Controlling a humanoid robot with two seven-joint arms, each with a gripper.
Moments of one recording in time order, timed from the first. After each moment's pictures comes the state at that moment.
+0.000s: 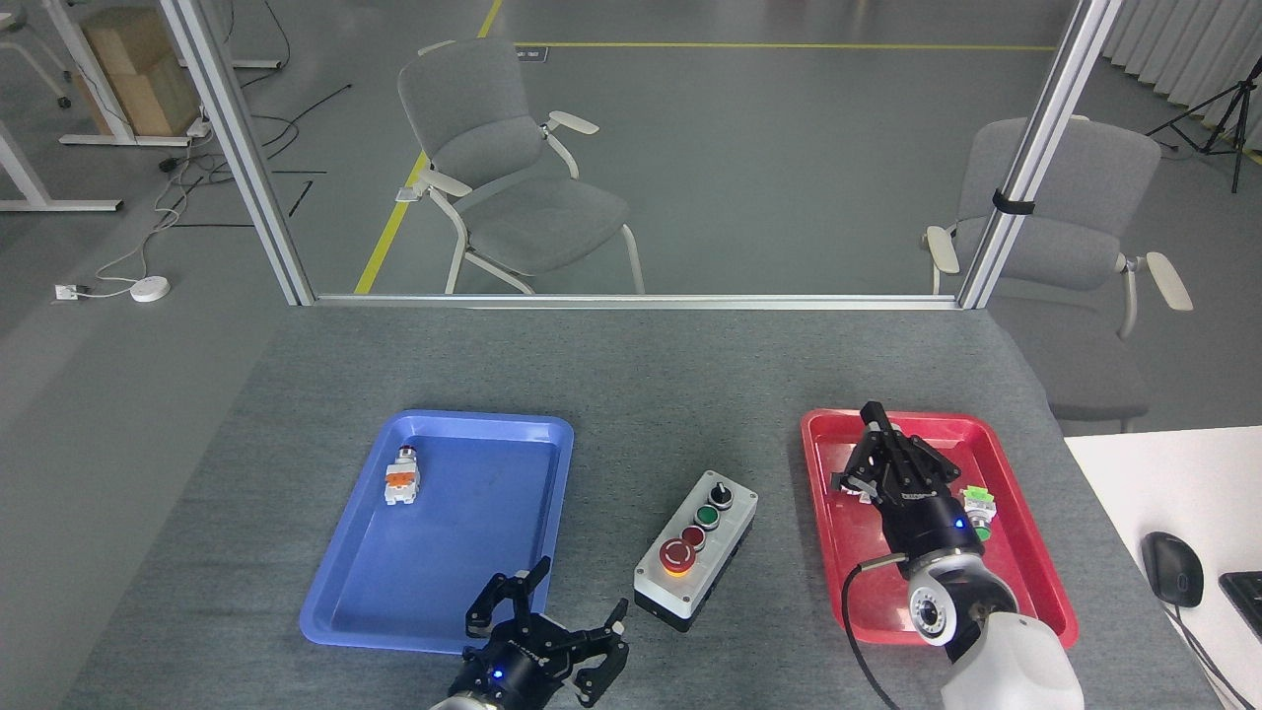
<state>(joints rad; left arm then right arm) -0.12 0.19 -0.57 -1.45 -1.32 0.06 0.00 -0.36 -0.09 0.05 -1.14 1.13 -0.26 -0.12</state>
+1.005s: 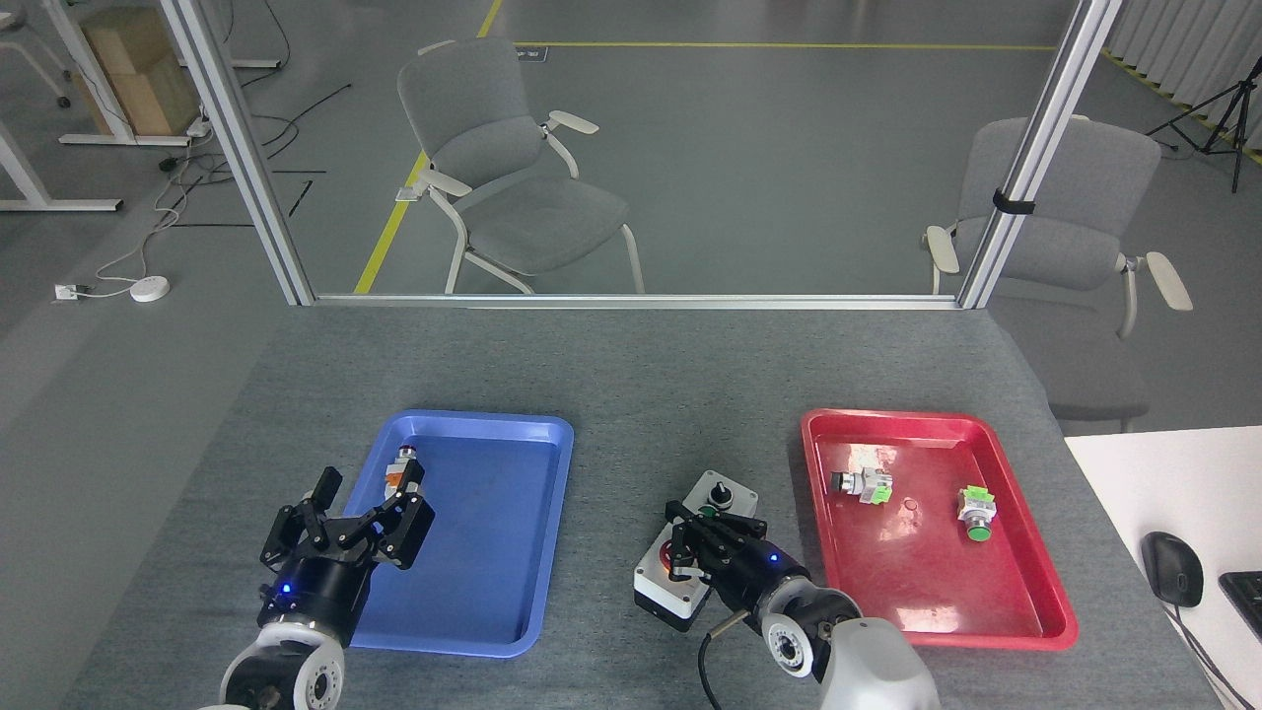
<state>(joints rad) -0.11 0.18 -0.07 -1.53 -1.06 -0.03 0.04 -0.41 0.02 0.36 -0.96 1.13 -0.30 0.15</state>
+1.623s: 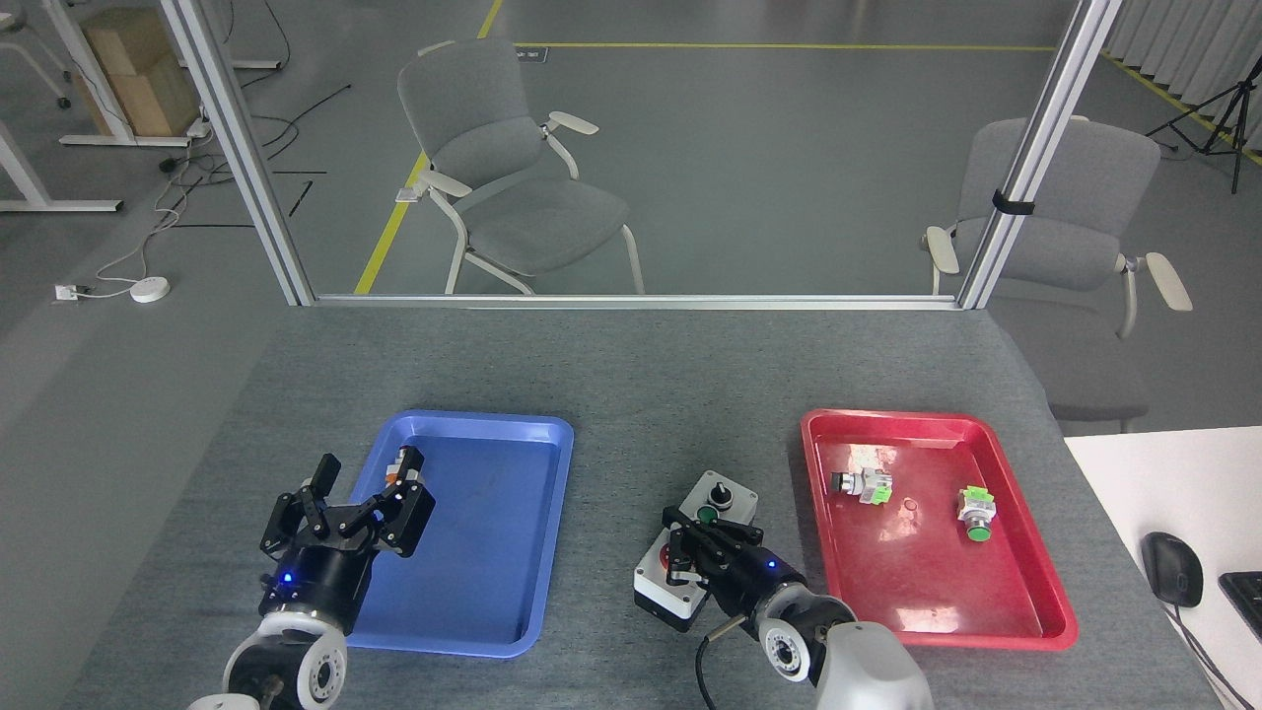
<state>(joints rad) -0.13 0.18 -0.07 -1.52 -1.07 -0.03 0.05 -0.43 0.03 0.34 -0.91 1.13 -0.32 0.13</state>
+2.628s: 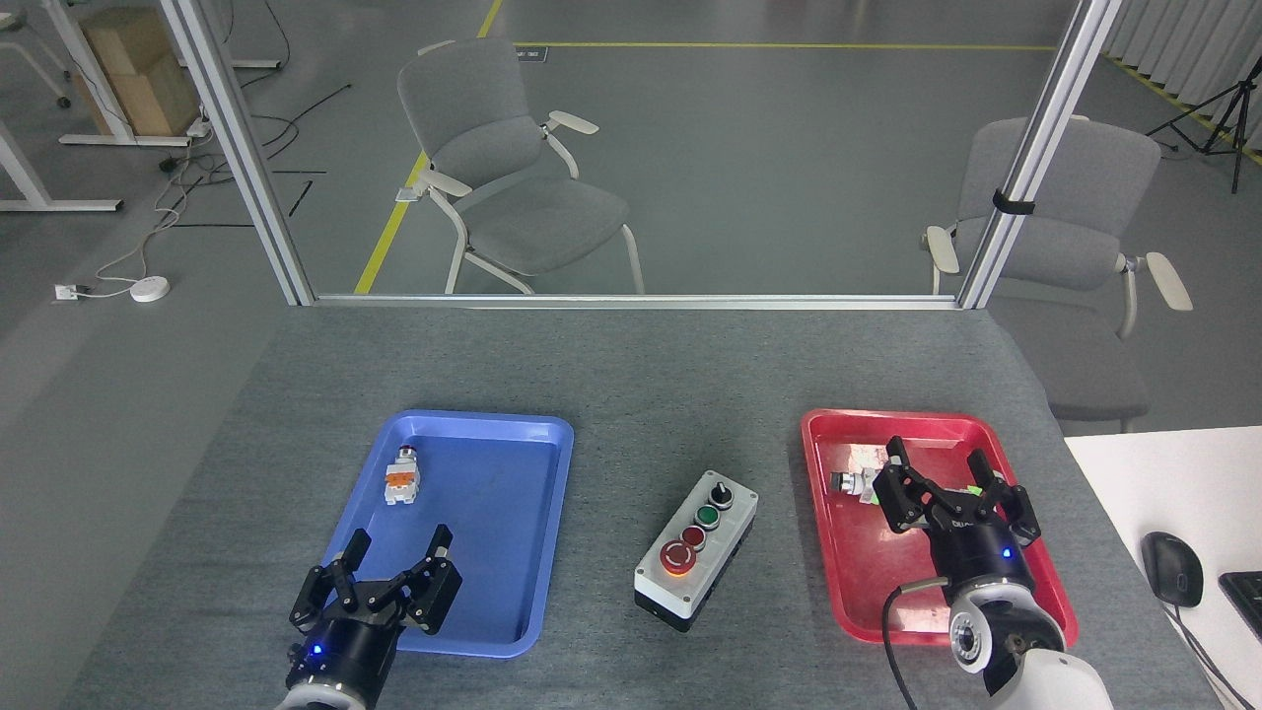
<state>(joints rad) -0.02 0.16 -0.12 -1.50 -1.09 -0.03 0.06 -0.24 -0.09 -0.10 -1.24 1.22 -0.13 -0.06</state>
